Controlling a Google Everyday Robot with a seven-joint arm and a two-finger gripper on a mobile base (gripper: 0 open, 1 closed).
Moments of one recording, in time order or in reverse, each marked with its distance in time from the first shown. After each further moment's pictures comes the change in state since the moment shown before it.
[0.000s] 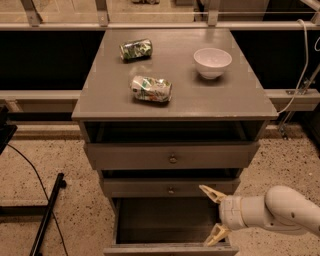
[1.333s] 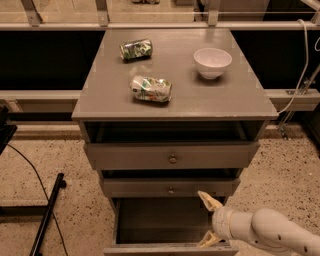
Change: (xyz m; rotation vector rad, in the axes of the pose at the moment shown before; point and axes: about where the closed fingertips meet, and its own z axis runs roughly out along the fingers) arm 0.046 0.010 0.046 0.158 0.105 -0.050
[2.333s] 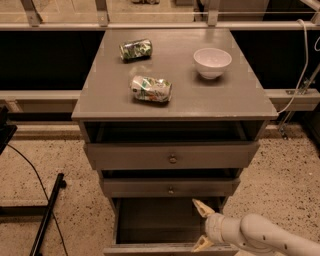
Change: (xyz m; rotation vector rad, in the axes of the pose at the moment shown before) arm 0.040 0.029 0.061 -0.030 -0.033 0.028
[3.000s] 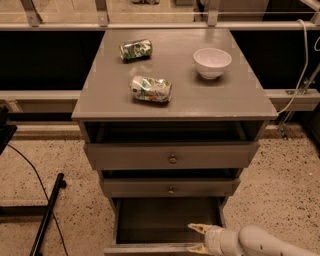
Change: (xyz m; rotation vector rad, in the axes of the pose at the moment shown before) arm 0.031 0.049 0.024 -0.051 -0.005 0.091
